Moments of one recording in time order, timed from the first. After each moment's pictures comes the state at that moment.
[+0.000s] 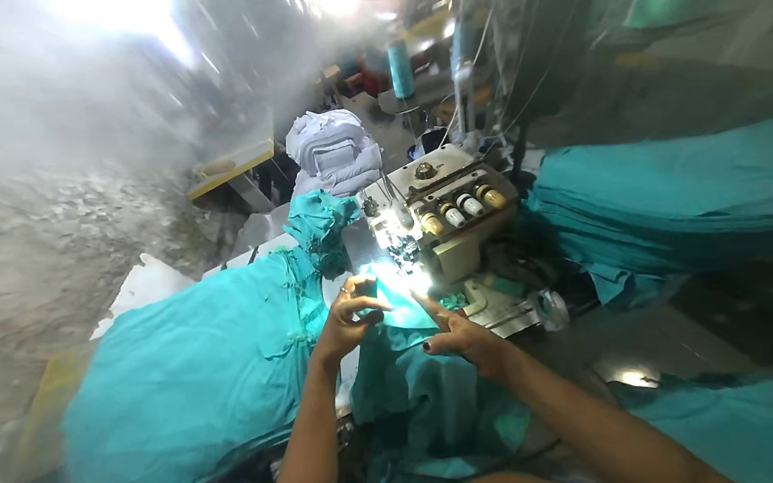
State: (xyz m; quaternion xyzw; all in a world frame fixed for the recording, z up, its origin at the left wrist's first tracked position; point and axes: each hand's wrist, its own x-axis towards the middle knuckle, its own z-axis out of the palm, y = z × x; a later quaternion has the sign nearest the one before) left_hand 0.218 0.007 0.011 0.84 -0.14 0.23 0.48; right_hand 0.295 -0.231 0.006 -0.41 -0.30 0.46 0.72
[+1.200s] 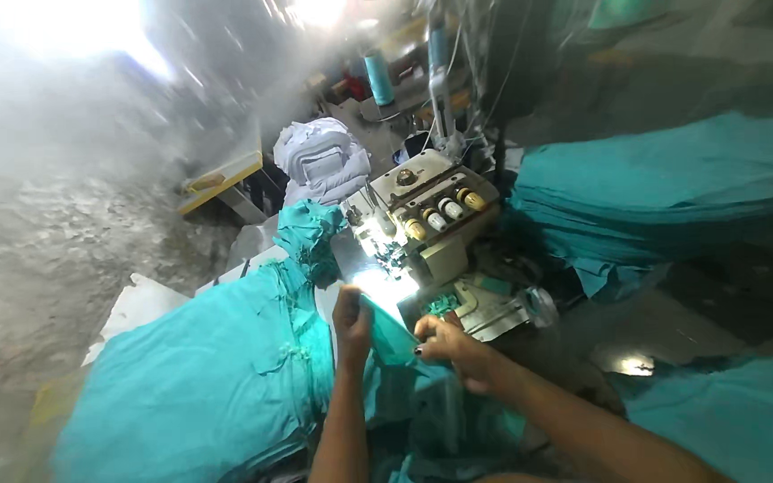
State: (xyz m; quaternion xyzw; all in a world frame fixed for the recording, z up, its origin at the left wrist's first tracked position) left_hand 0.242 -0.041 0.006 0.74 -0.09 0.39 0.55; right_hand 0.284 -0.236 -0.005 -0.47 -0.20 0.46 0.72
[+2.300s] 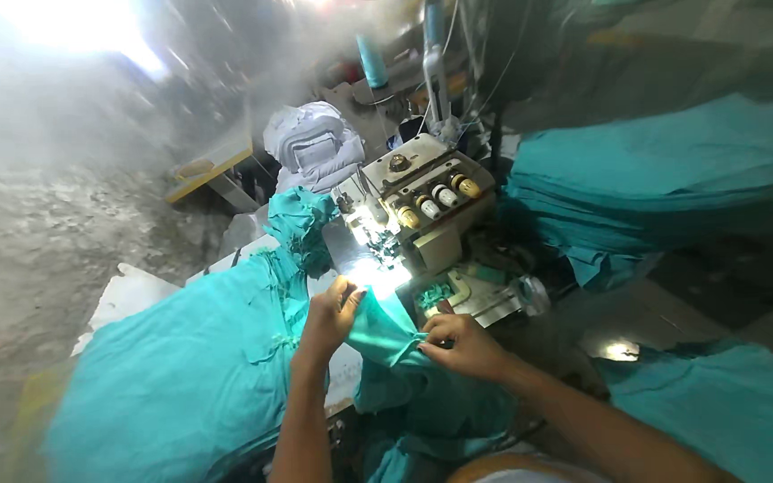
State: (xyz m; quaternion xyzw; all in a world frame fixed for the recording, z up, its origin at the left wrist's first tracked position) left_hand 0.219 -0.022 0.049 0.95 0.00 0.21 0.25; right_hand 0.288 -0.253 -0.041 -0.70 -0.45 0.07 0.55
